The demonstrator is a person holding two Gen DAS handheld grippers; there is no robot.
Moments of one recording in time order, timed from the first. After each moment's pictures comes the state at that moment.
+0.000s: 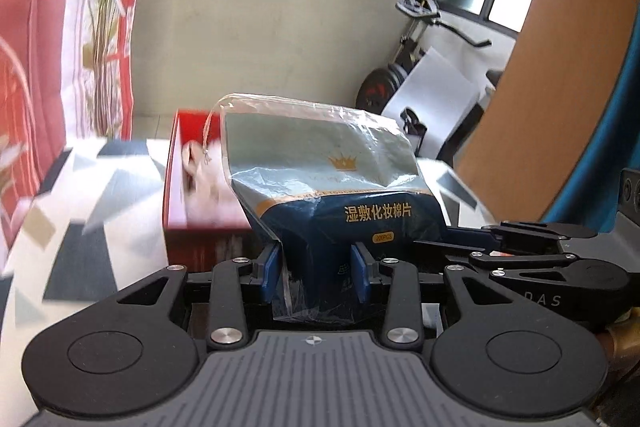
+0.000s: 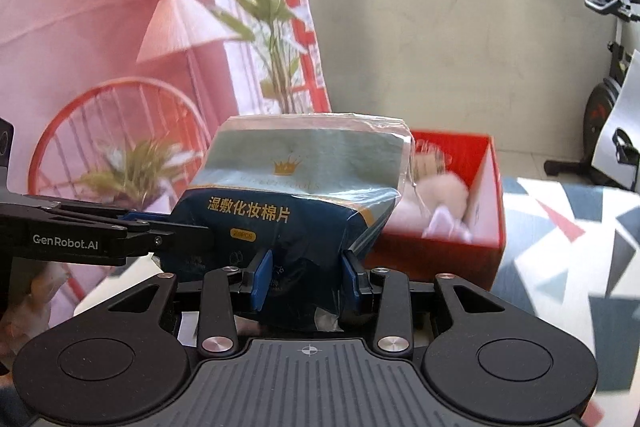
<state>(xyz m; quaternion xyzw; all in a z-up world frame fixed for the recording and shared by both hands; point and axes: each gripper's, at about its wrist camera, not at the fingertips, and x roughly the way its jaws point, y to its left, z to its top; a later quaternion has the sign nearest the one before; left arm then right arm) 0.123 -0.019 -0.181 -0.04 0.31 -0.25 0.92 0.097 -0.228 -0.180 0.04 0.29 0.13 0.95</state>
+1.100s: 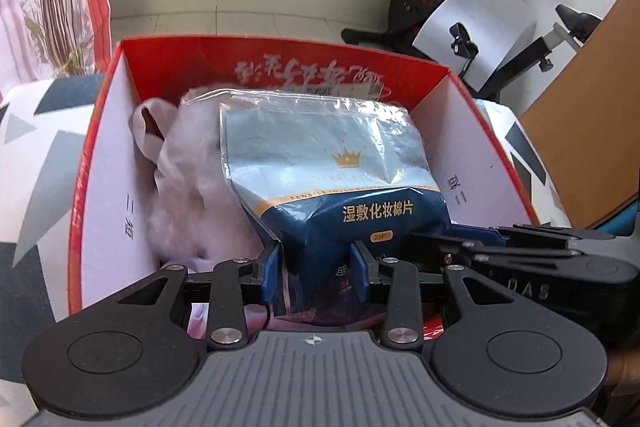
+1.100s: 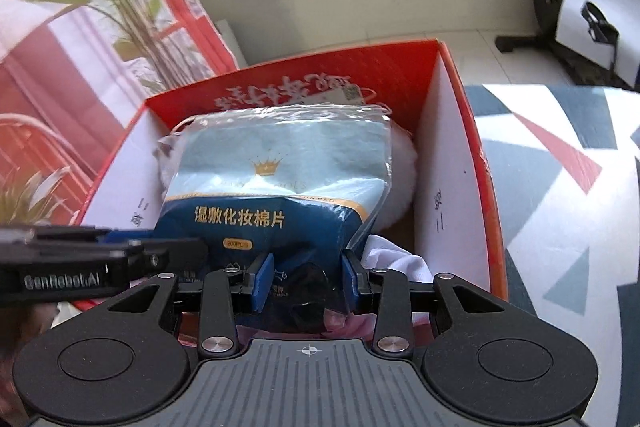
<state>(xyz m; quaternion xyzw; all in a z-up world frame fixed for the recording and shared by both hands) 0.315 -0.076 -0.257 -0.03 0.49 -0.23 0.84 0.287 -0.290 -0.270 0.15 0.45 0.02 0.88</state>
